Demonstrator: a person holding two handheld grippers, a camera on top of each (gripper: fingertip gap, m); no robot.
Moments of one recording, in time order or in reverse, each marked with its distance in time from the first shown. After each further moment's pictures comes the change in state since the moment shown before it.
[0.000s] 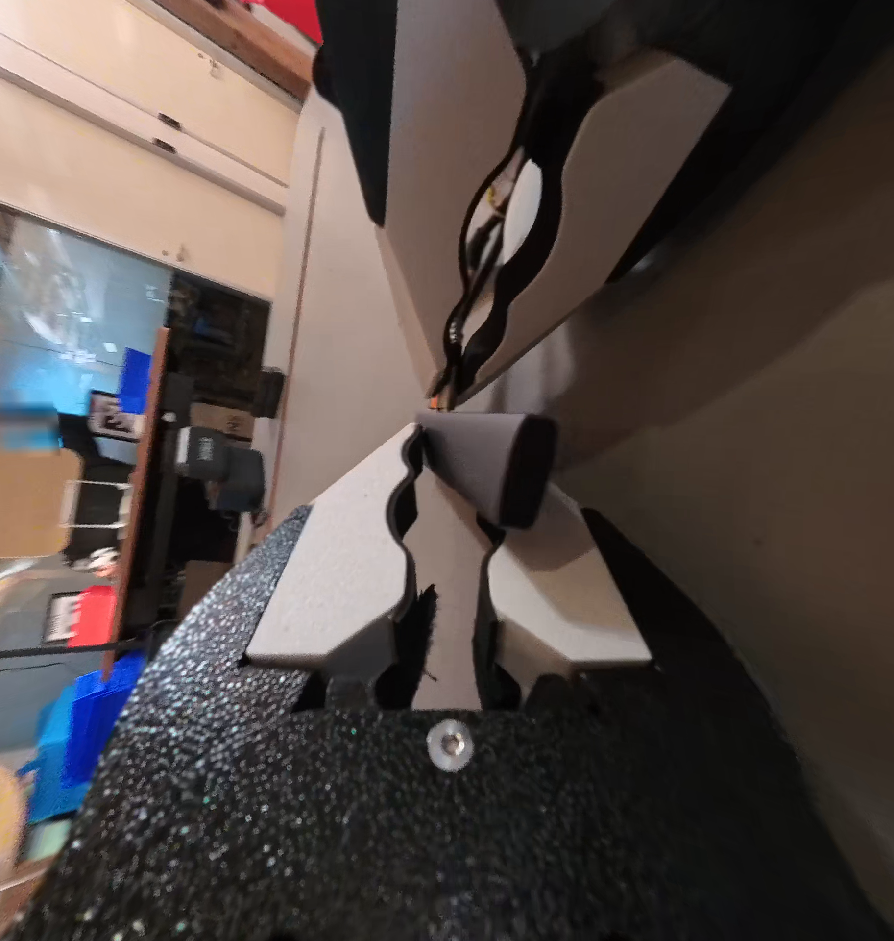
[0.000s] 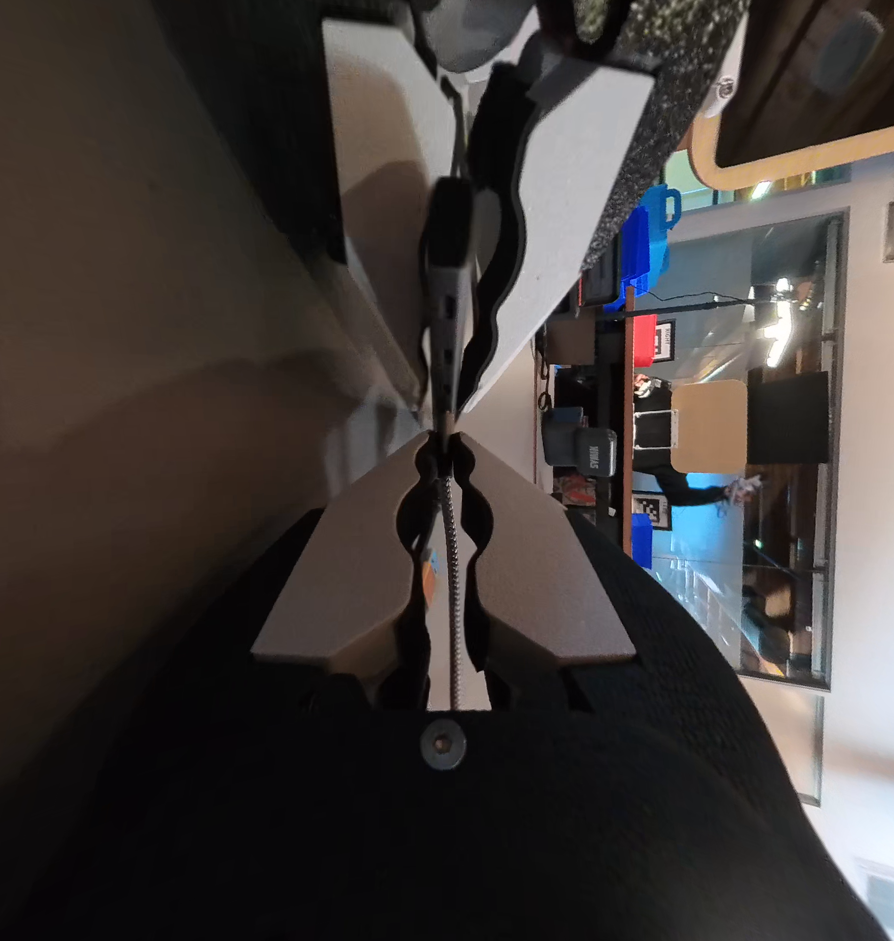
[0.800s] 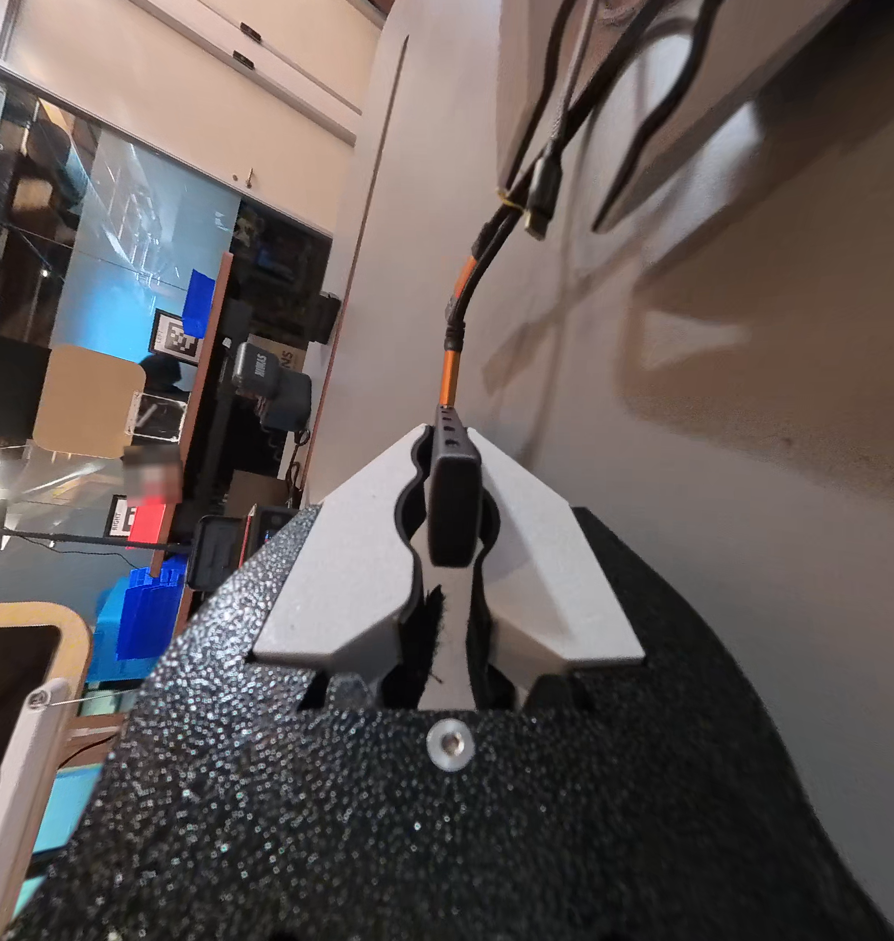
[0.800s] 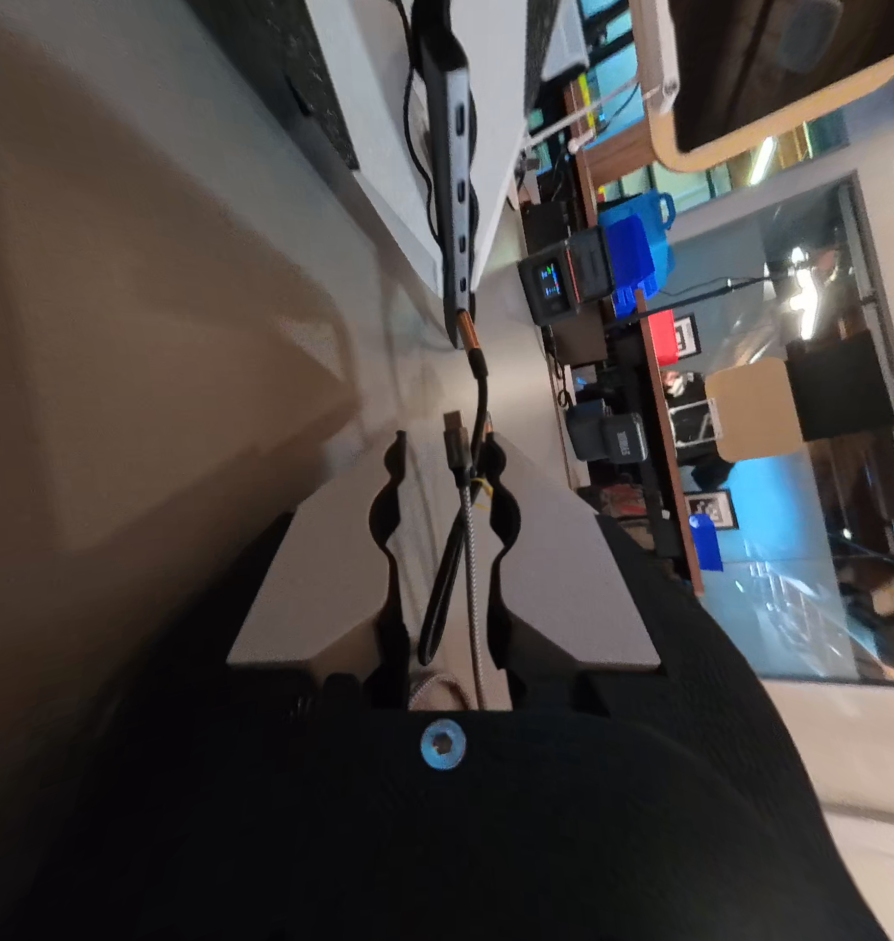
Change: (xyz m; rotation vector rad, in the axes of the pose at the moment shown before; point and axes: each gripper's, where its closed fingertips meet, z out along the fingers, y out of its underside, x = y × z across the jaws) left arm -0.017 0.028 -0.023 -0.099 -0.146 -0.064; right arm -0.005 0.010 -0.036 0.098 0.001 0.183
